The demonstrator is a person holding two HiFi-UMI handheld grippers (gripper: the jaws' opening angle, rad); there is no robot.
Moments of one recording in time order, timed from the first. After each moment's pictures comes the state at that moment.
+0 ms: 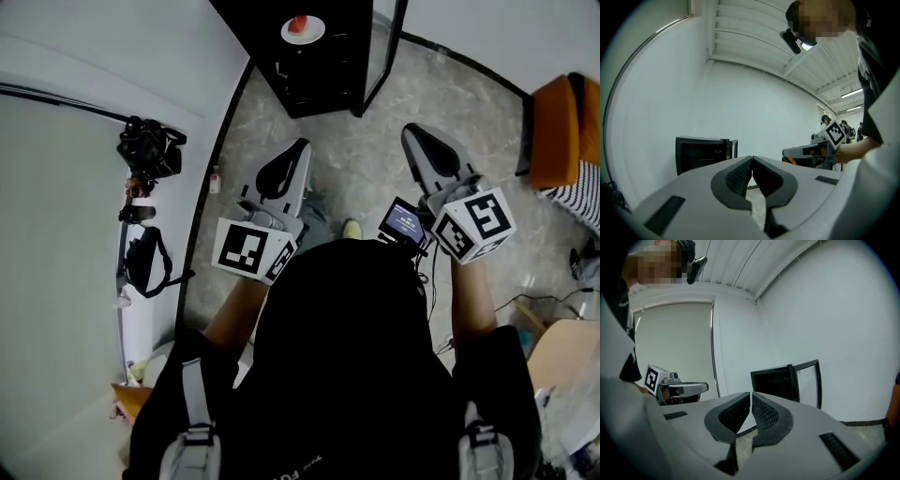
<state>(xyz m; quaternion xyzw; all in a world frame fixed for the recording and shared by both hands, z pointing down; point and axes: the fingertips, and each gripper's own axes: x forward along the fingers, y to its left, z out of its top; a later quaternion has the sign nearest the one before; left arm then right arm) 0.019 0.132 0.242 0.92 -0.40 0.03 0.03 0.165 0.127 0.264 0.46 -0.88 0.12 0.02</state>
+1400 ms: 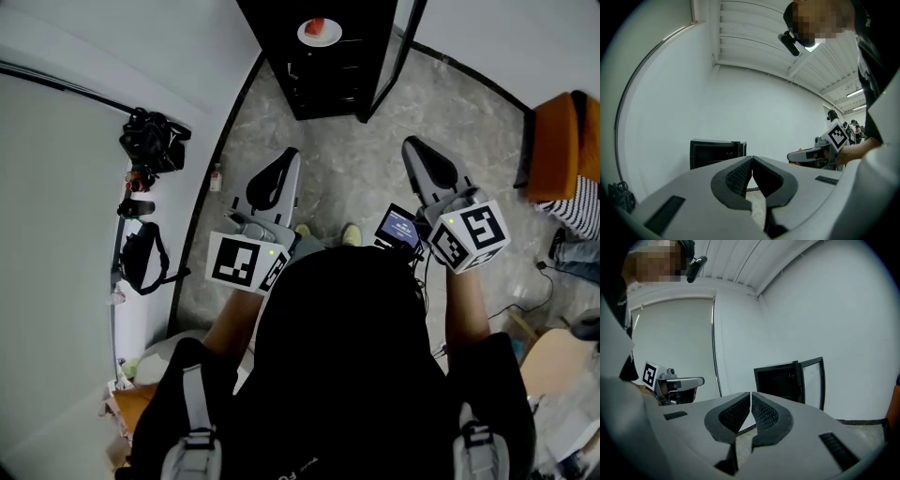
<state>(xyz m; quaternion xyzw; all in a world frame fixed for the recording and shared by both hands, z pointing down) -0.041 0.134 0.235 0.90 -0.44 0.02 0.02 0.124 0.125 0.270 0.46 -0.88 0.13 0.04</state>
